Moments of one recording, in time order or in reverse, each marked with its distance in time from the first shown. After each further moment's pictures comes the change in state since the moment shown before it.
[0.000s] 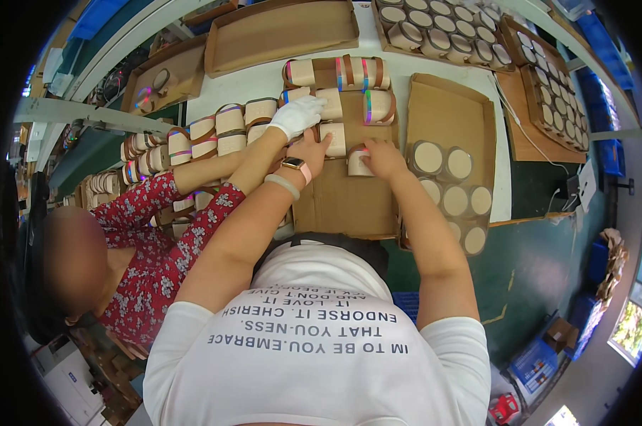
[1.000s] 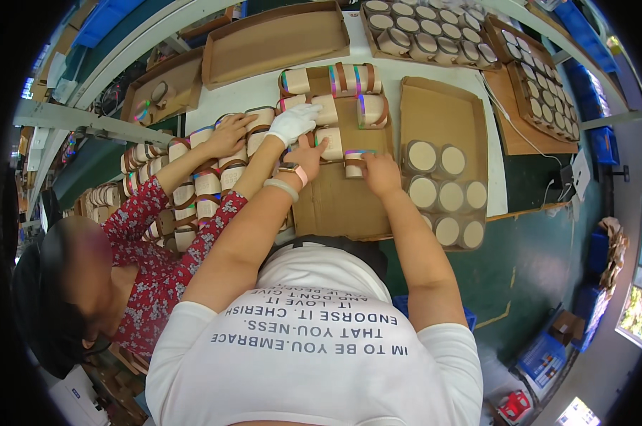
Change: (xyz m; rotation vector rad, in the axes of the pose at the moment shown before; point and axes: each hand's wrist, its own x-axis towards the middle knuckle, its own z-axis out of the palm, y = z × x) left_hand -0.007 0.002 -0.009 -0.110 -0.021 -0.007; right_hand -0.035 -0.017 0.011 -0.012 0.188 0.138
